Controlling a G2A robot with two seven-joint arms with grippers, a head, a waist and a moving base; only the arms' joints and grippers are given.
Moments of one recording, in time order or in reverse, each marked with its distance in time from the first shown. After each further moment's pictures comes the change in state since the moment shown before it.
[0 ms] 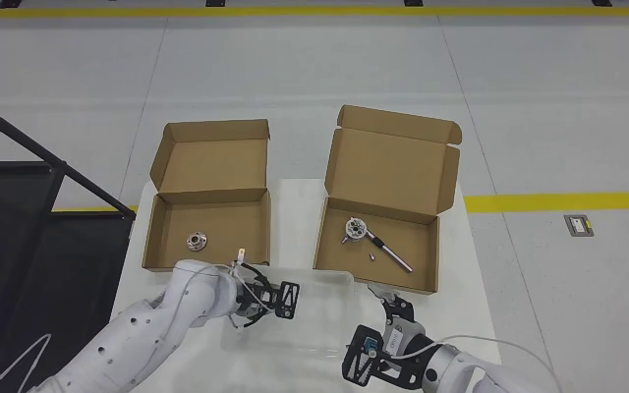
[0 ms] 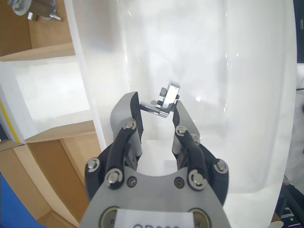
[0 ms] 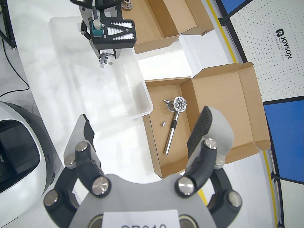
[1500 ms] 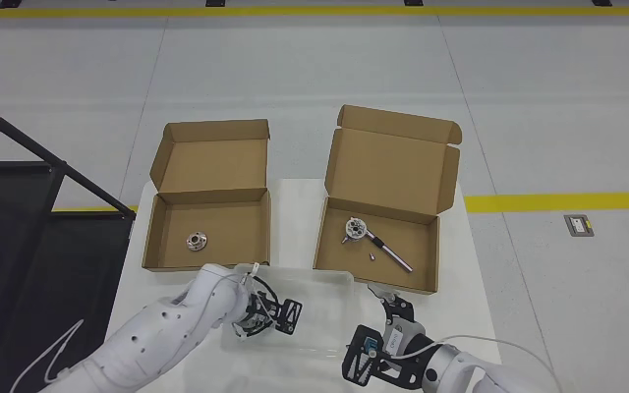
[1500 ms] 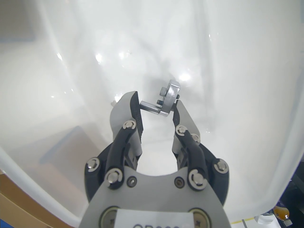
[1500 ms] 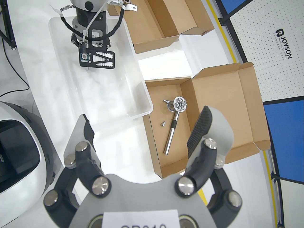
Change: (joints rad) left arm -0.106 -0.068 0.222 0.159 0.050 -0.068 -0.060; right arm 0.000 0.000 0.000 0.000 0.000 0.000 0.000
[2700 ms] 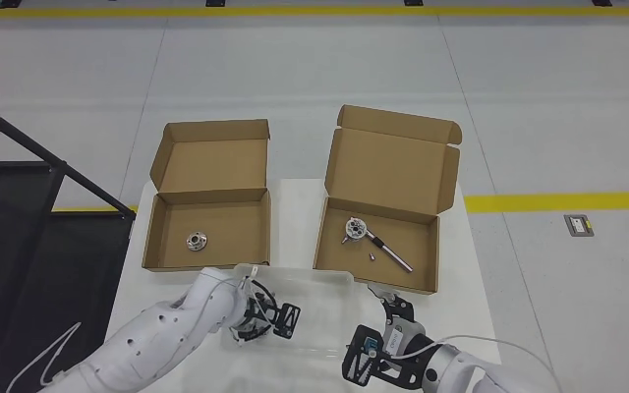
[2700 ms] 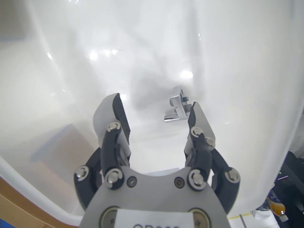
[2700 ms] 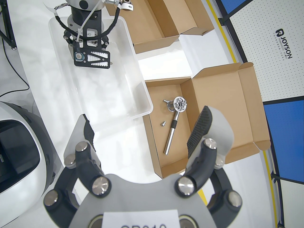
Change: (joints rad) left arm 0.002 0.019 0.018 -0.023 -0.050 0.011 -0.065; right arm 0.000 0.000 0.000 0.000 0.000 0.000 0.000
